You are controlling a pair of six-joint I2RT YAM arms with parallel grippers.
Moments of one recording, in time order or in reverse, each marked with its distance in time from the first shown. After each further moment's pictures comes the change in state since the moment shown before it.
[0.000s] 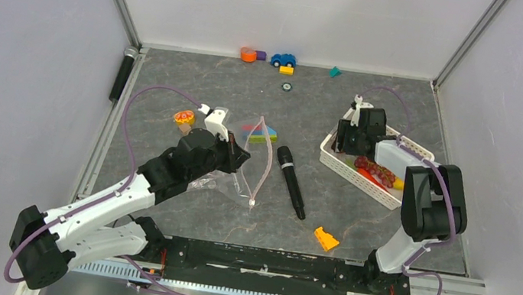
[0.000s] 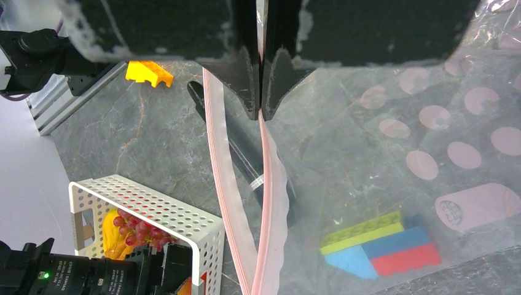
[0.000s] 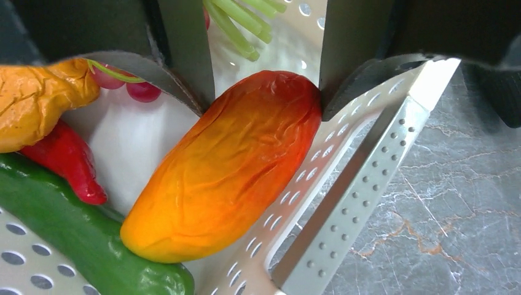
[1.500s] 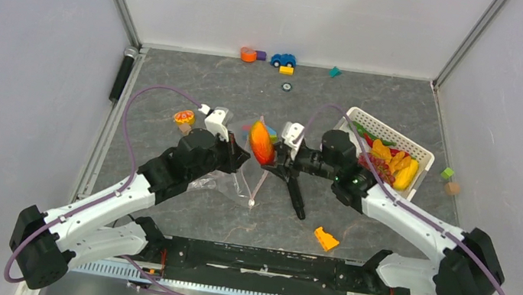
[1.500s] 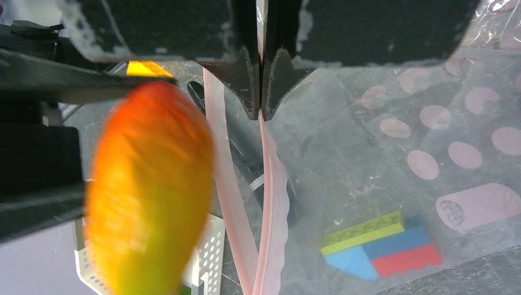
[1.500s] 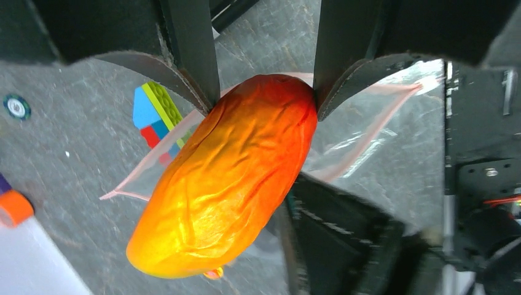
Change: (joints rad) left arm 0.000 0.002 0.000 0.000 0.000 0.000; right arm 0.569 -0.530 -0.233 0.362 -0.461 -0.397
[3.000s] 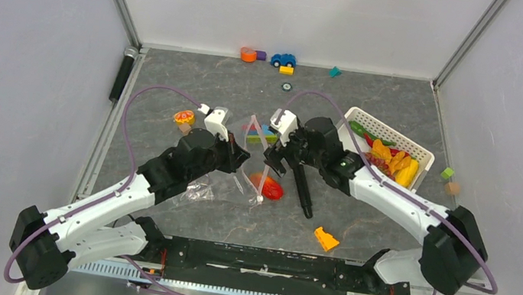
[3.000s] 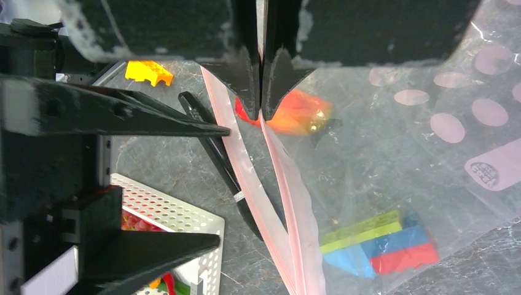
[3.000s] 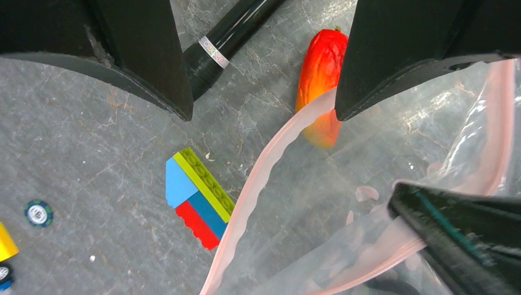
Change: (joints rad) left arm 0.000 -0.002 0.000 0.000 -0.002 0.000; right arm 0.011 0.235 0.228 -0.288 0.295 -0.003
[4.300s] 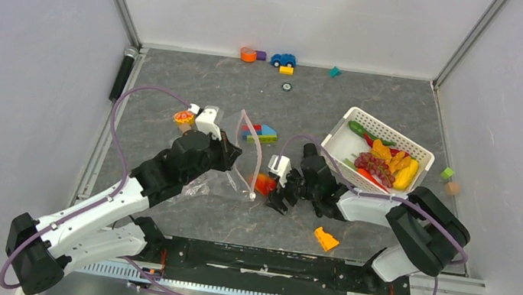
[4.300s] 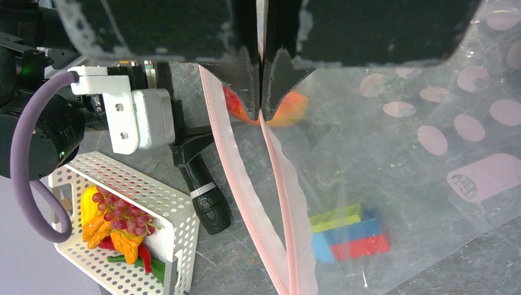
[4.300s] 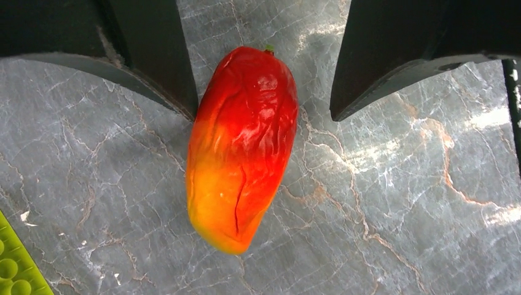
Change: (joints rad) left arm 0.000 -0.058 0.000 -0.053 -0.111 0.000; right arm 0.031 0.118 -0.436 0.460 -0.202 -0.025
